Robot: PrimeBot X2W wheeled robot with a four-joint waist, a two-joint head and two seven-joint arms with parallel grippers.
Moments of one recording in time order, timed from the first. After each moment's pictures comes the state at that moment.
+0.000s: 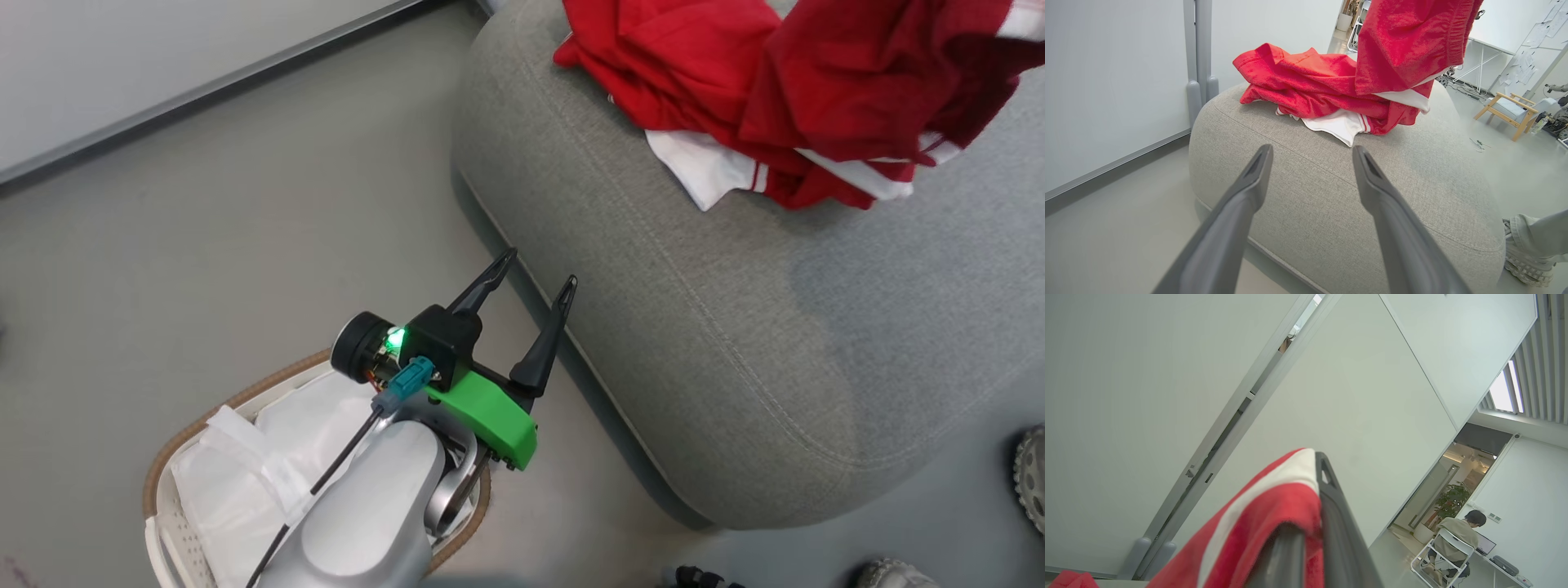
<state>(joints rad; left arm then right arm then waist) -0.51 0.05 -0.65 0.46 -0.38 -0.13 -0.26 -0.99 -0.46 0.02 0.32 0.01 0.13 -0.26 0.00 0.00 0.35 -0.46</state>
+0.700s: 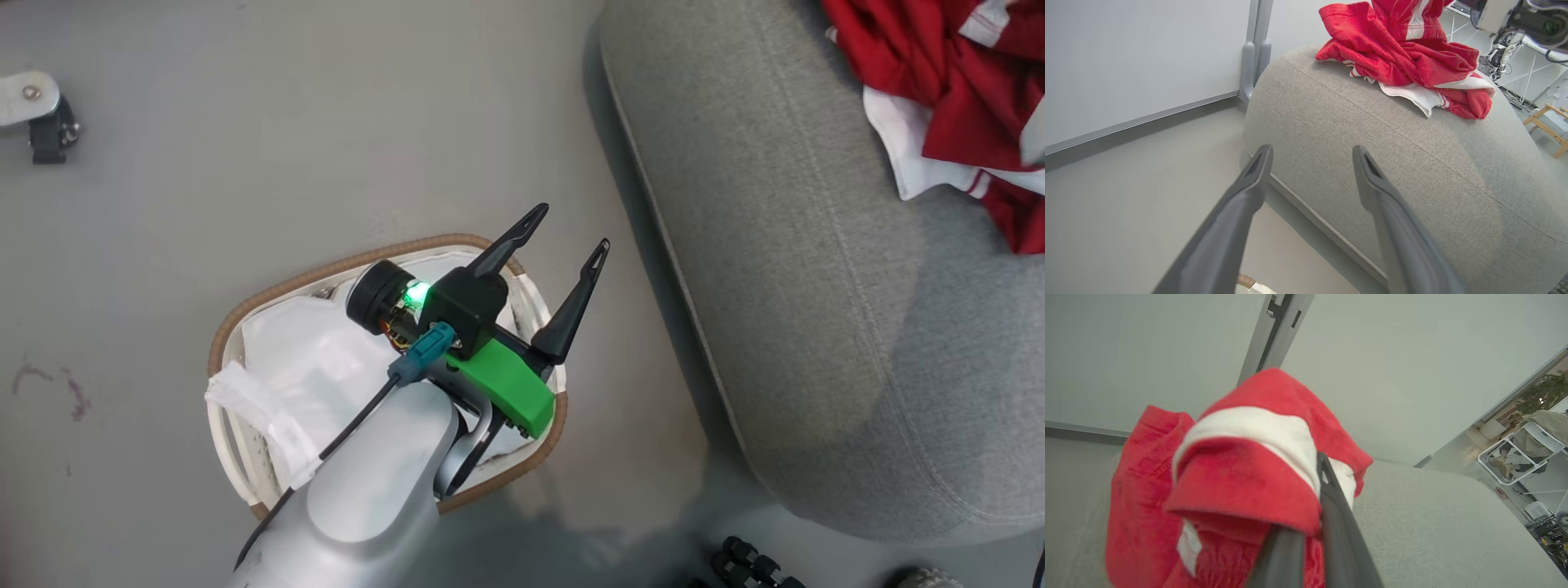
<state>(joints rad) -0.62 0.07 -0.74 0.44 -0.40 -0.13 -0.26 -0.92 -0.35 -0.18 0.68 -0.12 0.13 -0.26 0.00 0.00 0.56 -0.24</state>
